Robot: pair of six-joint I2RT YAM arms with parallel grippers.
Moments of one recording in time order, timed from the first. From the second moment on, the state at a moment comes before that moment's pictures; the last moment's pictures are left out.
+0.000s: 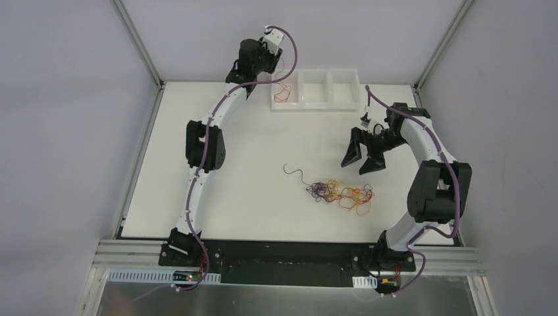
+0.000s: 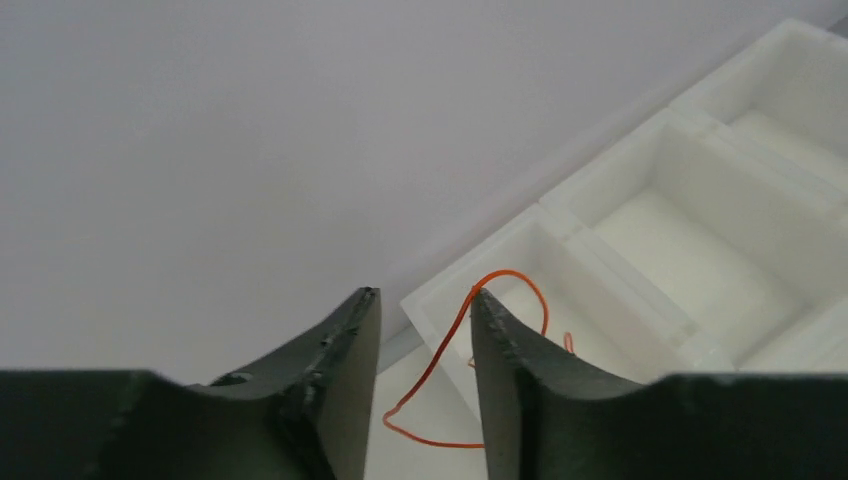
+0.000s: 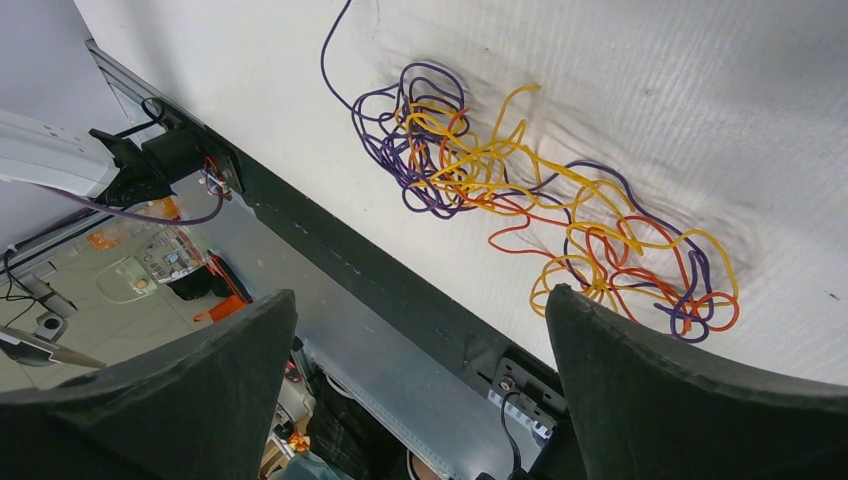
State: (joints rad) left arm -0.33 2.50 2.43 0.00 0.16 0.28; right arm -0.03 1.66 1.33 -1.25 -0.69 -0.11
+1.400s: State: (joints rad) left arm -0.58 1.64 1.01 -0.09 0.79 -0.49; right arm 0.19 1.88 1.24 -1.21 -0.61 -0.22
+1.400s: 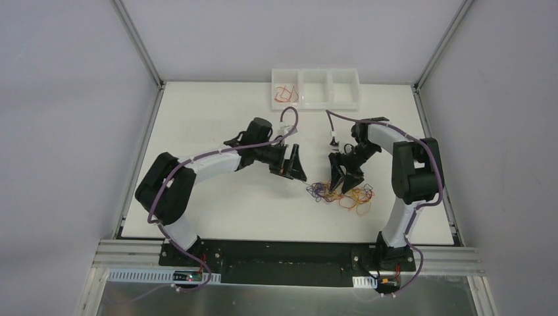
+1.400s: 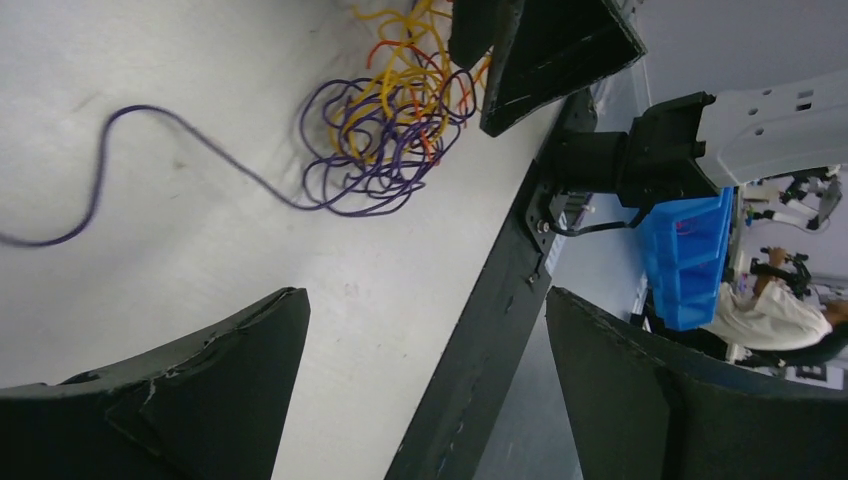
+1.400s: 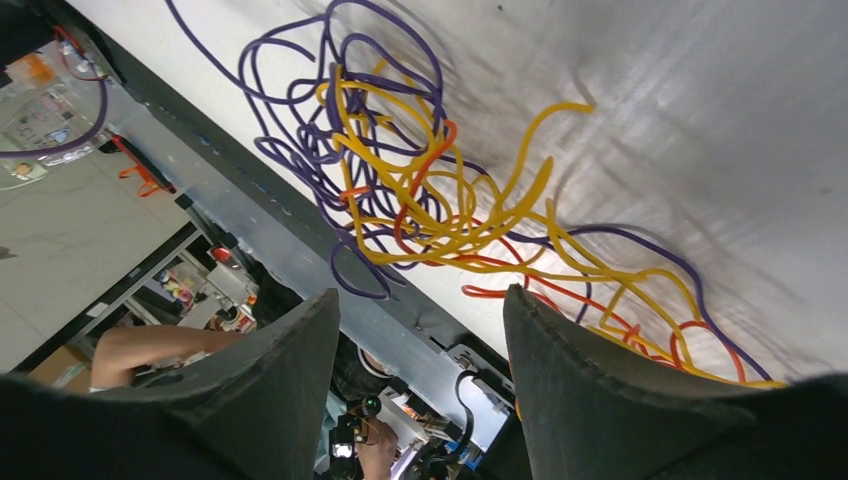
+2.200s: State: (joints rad) left arm -0.77 2.00 1.09 0.38 0.72 -0.71; right arm 0.19 1.95 1.19 -1.14 -0.62 -0.11
